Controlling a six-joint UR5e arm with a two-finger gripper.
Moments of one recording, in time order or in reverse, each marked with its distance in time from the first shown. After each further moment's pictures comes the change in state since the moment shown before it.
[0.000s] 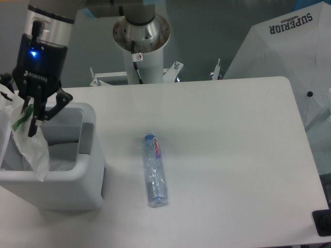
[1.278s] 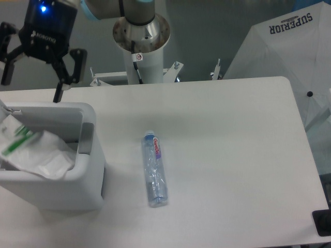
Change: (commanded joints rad) arm 0.162 0.149 -0.034 -0.002 -0.121 -0.014
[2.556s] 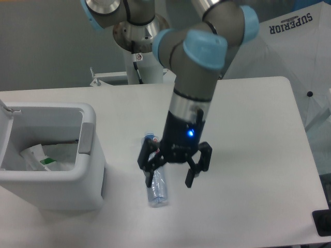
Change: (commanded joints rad) arm 0.206 -0.480 0.160 -0.116 0.119 0.040
